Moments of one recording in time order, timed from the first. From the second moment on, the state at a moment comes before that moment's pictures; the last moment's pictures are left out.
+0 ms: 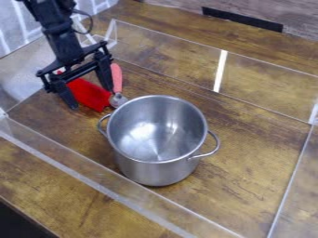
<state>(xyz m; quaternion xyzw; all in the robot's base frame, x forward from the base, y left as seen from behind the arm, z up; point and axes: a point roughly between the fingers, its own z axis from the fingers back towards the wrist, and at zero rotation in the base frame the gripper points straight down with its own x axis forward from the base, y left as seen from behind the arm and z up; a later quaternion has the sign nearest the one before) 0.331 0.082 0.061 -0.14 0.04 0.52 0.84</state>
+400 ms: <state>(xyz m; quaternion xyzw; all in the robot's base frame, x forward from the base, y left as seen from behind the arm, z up) 0.332 0.077 0.073 -0.16 0.05 0.53 0.83</state>
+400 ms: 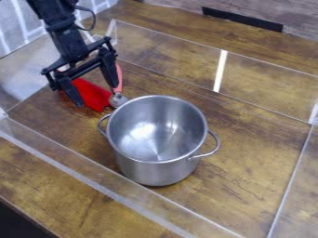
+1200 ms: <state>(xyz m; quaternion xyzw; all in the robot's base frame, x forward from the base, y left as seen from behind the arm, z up) 0.318 0.087 0.098 -0.18 0.02 0.55 0.82</state>
